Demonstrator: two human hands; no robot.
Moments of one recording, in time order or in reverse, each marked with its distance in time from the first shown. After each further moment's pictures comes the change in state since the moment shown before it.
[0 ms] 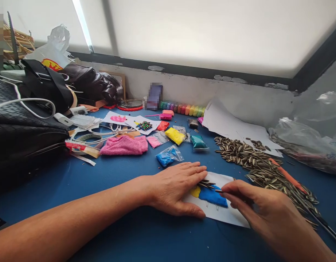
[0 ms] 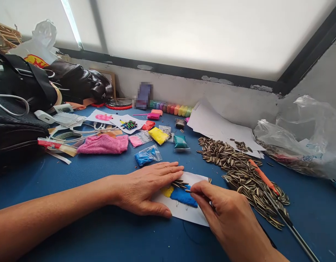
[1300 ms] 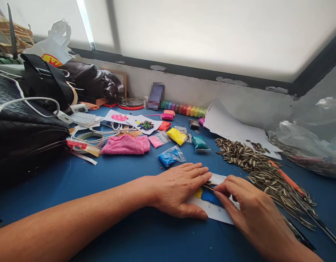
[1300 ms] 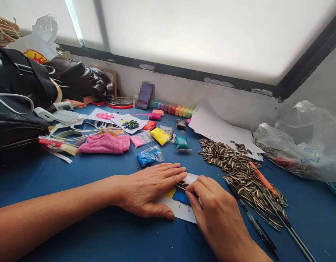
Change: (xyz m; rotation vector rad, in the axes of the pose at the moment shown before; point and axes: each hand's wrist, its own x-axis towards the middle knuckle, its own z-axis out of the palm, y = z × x) left_hand -0.002 -0.003 0.003 0.046 0.013 0.042; right_hand 0.008 -0.011 0.020 -0.238 0.064 -0.111
